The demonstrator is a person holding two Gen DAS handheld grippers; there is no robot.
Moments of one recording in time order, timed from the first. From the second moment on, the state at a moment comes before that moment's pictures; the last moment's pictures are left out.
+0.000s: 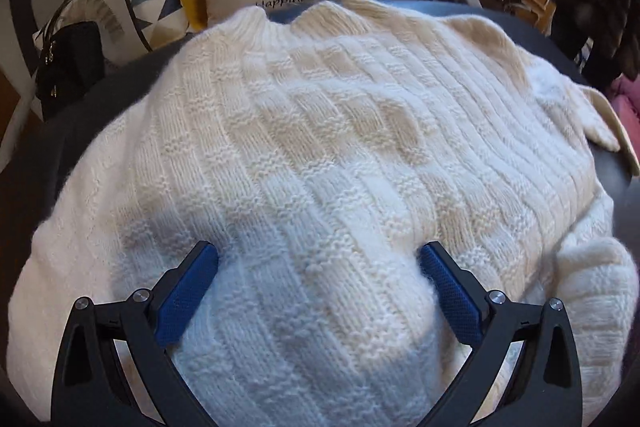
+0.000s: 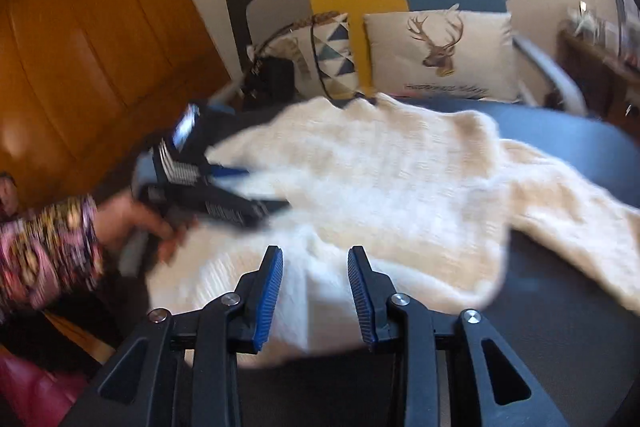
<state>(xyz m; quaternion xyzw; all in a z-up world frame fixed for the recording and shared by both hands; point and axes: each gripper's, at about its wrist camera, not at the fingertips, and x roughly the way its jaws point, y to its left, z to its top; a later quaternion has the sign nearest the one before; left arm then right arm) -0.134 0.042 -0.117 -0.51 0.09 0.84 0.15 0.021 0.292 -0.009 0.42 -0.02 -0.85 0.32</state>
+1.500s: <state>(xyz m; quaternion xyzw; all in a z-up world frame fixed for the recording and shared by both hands) -0.018 0.022 -0.070 -0.41 0.15 0.89 0.12 0.143 0.342 0.094 0.31 -0.03 -0.92 0.25</state>
